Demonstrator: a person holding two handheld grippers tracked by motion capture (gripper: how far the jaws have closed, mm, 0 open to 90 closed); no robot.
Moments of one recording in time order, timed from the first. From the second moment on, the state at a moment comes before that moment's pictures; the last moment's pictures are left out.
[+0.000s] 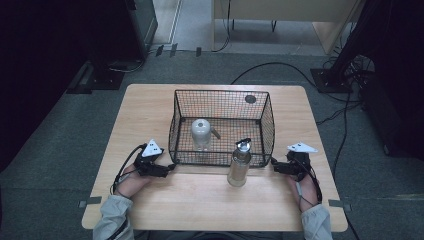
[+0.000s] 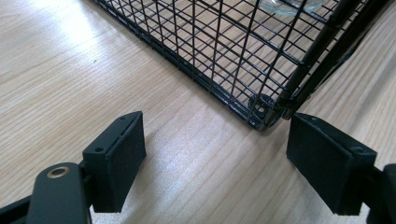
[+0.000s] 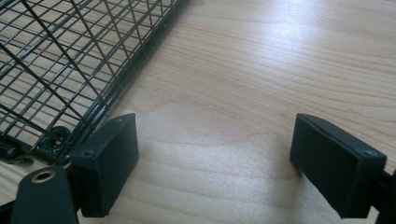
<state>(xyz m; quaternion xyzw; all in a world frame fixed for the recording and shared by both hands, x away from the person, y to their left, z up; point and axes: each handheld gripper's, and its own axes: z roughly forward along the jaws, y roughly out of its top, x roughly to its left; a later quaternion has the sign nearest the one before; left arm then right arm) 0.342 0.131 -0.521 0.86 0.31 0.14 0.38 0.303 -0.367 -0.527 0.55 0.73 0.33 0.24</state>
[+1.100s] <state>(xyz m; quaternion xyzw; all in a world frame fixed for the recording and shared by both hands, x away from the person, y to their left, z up) 0.340 0.129 -0.521 0.86 0.32 0.15 0.38 0.306 -0.366 -0.522 0.55 0.71 0.36 0.24</state>
